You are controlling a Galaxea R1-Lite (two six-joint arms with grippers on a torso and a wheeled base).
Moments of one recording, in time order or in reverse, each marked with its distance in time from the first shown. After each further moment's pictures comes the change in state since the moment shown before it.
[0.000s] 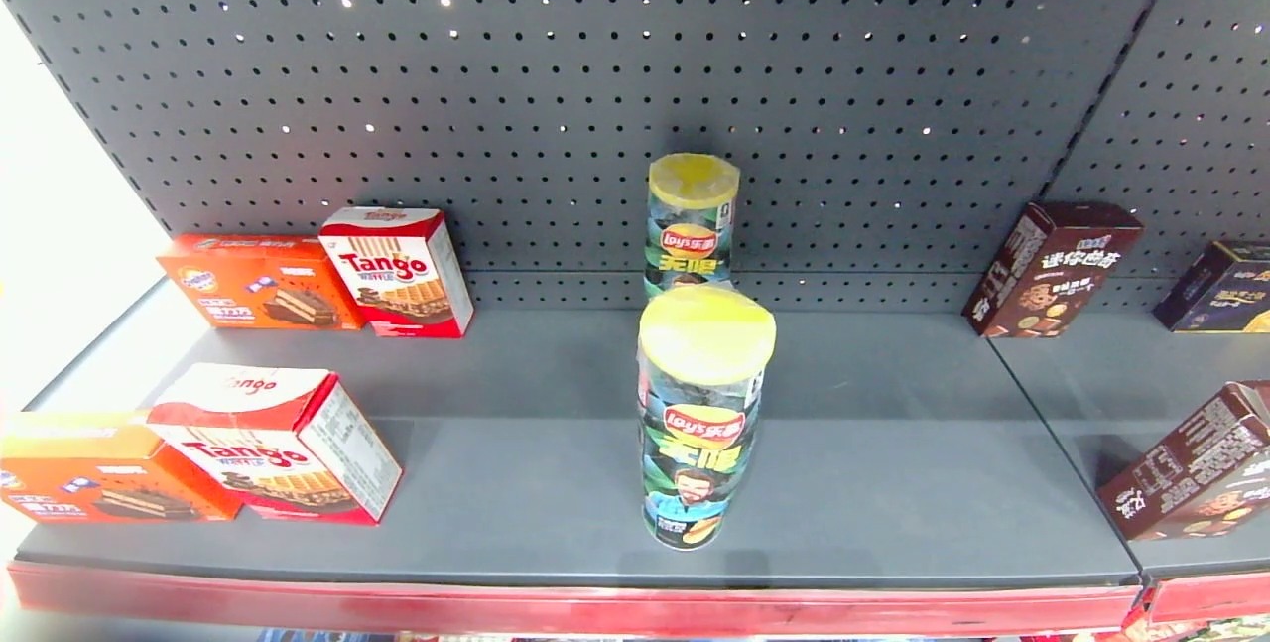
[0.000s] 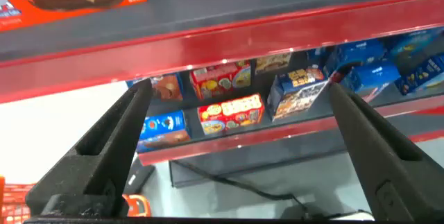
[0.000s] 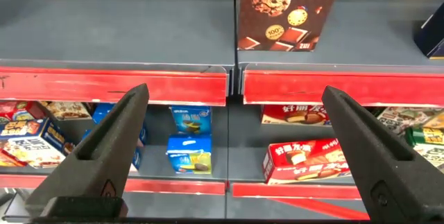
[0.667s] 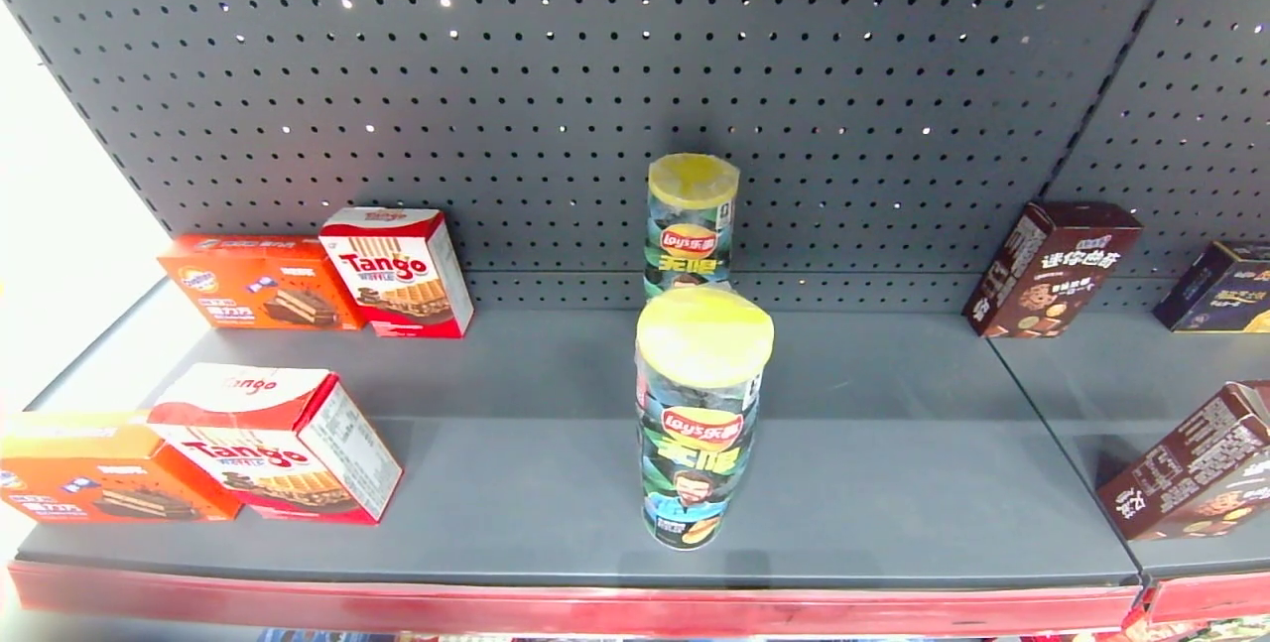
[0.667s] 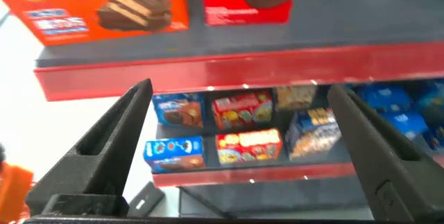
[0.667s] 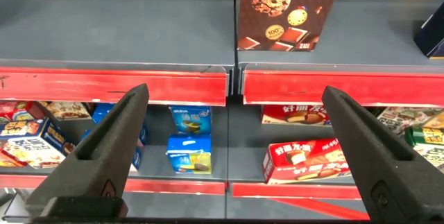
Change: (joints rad) left arm 0.274 -0.214 0.023 -0.010 -0.126 0.031; right arm 0.000 0.000 0.000 0.000 0.000 0.000
